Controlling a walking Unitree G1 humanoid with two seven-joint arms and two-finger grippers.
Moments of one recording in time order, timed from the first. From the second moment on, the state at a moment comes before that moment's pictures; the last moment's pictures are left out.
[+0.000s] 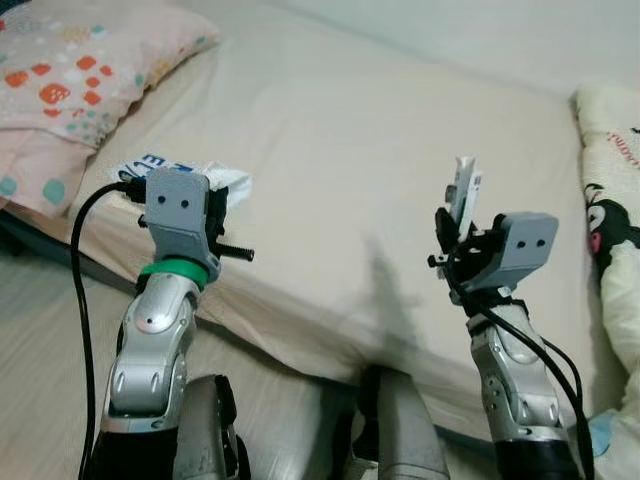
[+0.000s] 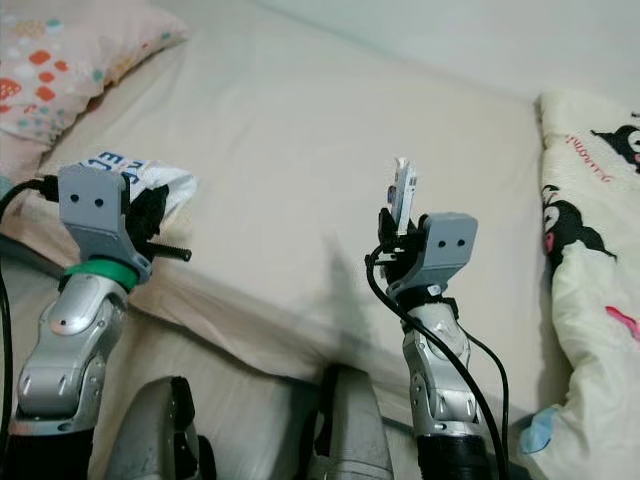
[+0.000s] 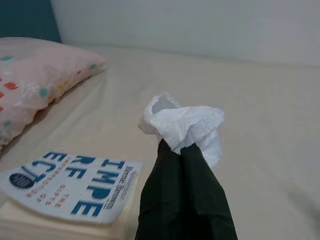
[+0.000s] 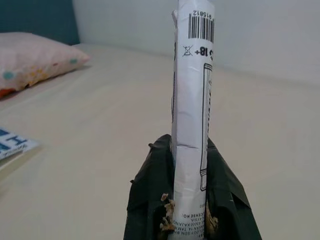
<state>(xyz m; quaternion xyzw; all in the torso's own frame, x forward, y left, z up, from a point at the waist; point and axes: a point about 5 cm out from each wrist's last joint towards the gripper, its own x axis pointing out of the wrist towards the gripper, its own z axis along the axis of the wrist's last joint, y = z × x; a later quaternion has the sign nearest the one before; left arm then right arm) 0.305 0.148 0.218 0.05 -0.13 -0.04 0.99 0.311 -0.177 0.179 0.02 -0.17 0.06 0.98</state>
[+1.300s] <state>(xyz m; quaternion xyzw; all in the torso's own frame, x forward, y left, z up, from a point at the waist) 0.313 0.134 0.219 0.04 -0.15 -0.05 0.99 0.312 -0.173 0.178 0.03 -0.17 0.05 0.98</state>
